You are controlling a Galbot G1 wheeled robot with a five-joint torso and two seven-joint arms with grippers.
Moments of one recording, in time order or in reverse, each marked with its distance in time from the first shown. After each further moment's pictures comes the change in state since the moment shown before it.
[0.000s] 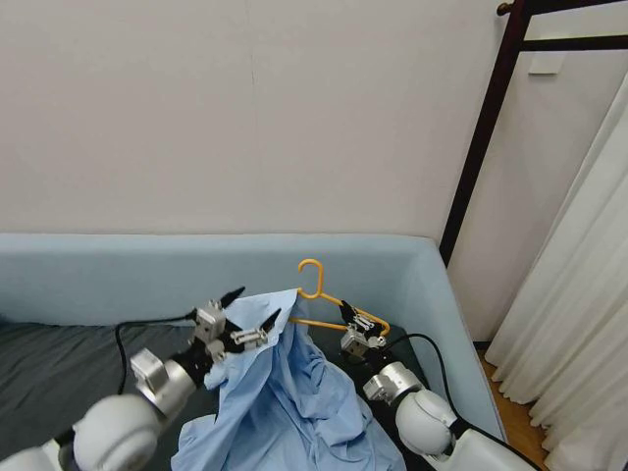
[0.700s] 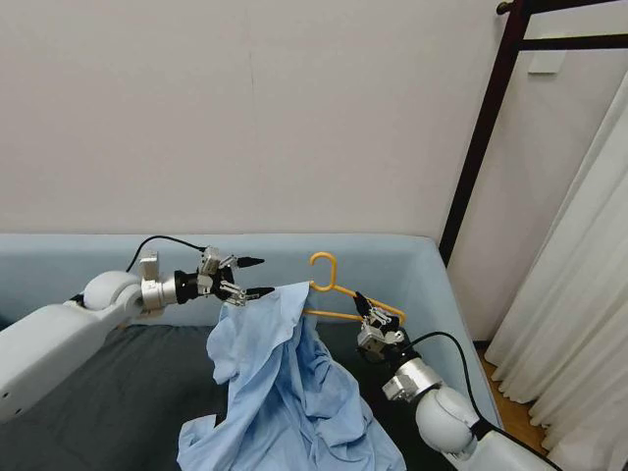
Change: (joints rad) left arm -0.848 -0.177 0.628 0.739 -0.127 0.125 0.859; right arm -0.051 -0.031 0.100 0.031 -0.090 0.084 0.002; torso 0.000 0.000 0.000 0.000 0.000
